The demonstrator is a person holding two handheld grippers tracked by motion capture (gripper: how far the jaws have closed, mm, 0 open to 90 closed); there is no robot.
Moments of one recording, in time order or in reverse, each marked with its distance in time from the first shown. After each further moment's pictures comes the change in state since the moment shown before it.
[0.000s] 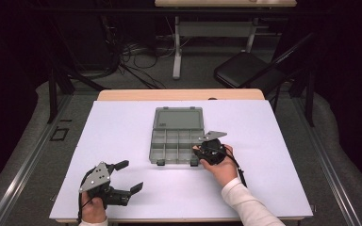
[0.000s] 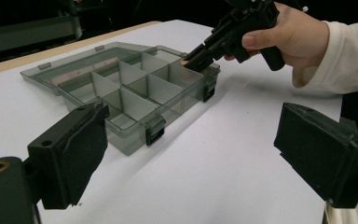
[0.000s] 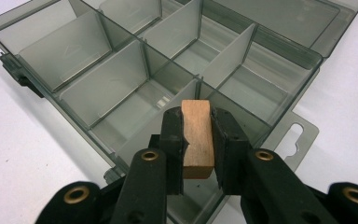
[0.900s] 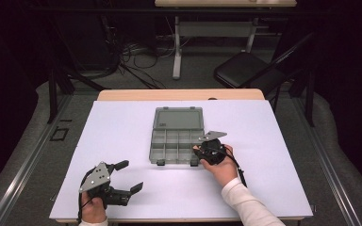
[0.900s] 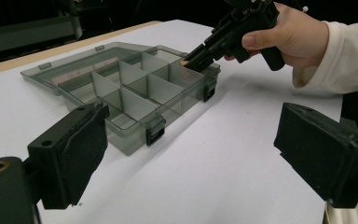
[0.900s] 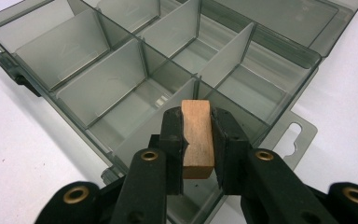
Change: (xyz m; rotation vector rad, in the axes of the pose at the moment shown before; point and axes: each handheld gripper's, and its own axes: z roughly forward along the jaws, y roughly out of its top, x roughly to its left) left arm 0.000 0.000 0.000 0.001 0.001 0.001; right arm -0.001 0.000 0.000 0.007 -0.003 -0.005
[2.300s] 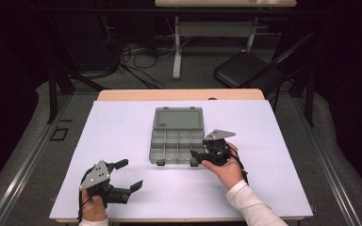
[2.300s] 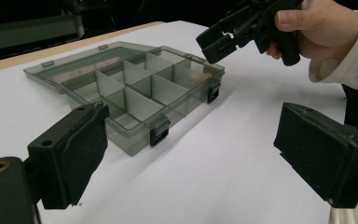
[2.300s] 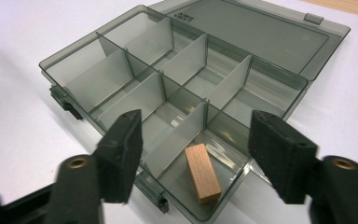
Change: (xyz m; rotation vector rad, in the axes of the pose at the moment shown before) left arm 0.005 -0.001 0.002 -0.002 0.004 -0.025; right arm 0.001 0.004 -0.024 -0.098 0.050 0.047
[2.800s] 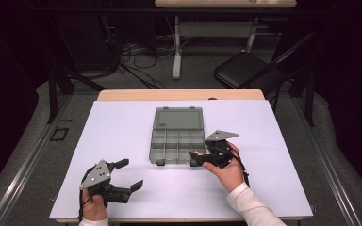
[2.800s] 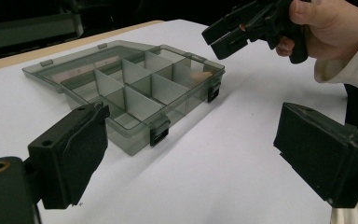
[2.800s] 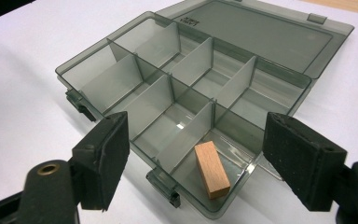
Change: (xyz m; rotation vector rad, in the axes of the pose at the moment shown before) left arm 0.001 0.000 0.002 0.002 -0.003 0.002; right arm 0.003 -0.001 -0.008 -0.019 0.019 0.029
